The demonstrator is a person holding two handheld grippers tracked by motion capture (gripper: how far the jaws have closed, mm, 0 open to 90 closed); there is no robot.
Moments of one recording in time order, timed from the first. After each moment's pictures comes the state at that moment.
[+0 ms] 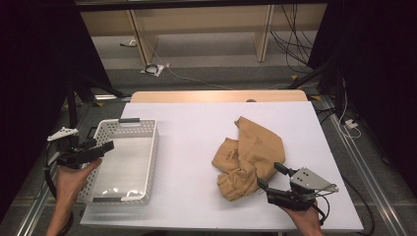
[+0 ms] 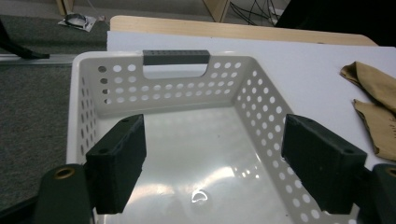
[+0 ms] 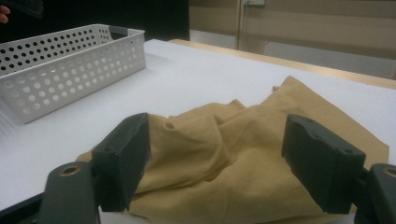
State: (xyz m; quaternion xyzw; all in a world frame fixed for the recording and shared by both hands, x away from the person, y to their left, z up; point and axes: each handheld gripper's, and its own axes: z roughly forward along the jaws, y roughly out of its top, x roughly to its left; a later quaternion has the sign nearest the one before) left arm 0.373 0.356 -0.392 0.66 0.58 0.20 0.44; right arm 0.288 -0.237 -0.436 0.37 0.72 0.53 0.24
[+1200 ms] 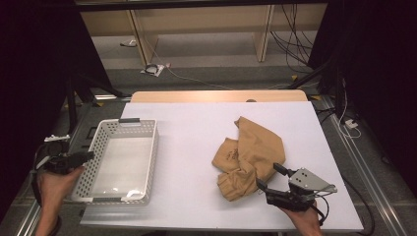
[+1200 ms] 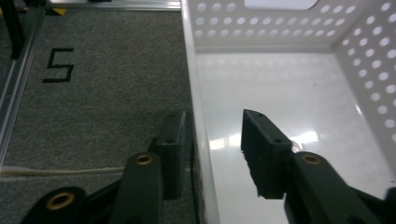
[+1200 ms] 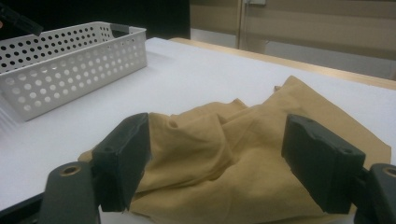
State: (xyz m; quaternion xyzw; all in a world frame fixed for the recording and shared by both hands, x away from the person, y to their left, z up) left arm 0.375 0.396 -0.414 0.66 0.65 0.21 0.31; right arm 0.286 -0.235 -0.435 0.37 0.73 0.53 0.24
